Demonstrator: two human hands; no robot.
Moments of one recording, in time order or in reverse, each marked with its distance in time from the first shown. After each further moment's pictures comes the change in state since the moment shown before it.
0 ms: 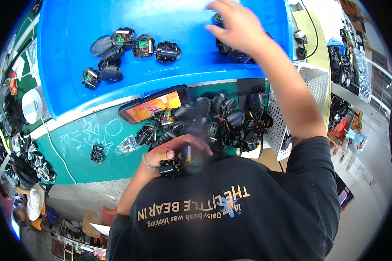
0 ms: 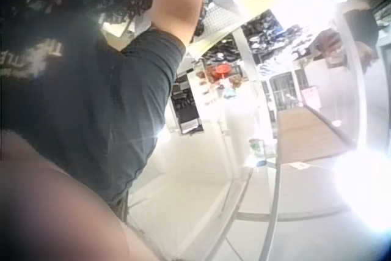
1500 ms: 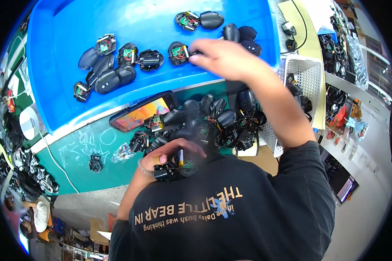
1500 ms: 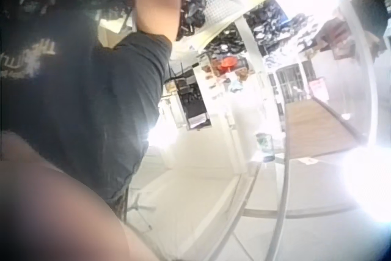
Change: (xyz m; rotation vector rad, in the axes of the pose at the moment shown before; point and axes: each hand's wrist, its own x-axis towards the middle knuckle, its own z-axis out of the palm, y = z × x) left_hand 0.008 -0.001 0.004 -0.028 -0.003 -0.022; right_hand -0.052 -0.018 -0.013 0.292 -0.503 0.156
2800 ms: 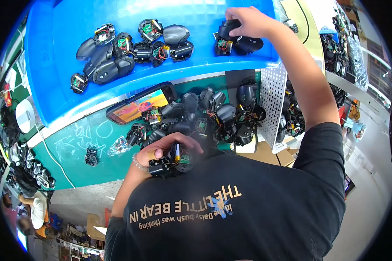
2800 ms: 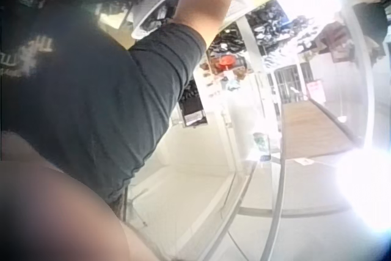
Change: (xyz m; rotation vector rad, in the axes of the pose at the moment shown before) left_hand -0.005 0.005 0.002 -0.004 0.007 -0.023; right_hand 0.032 0.102 -0.049 -0.360 -0.088 0.013
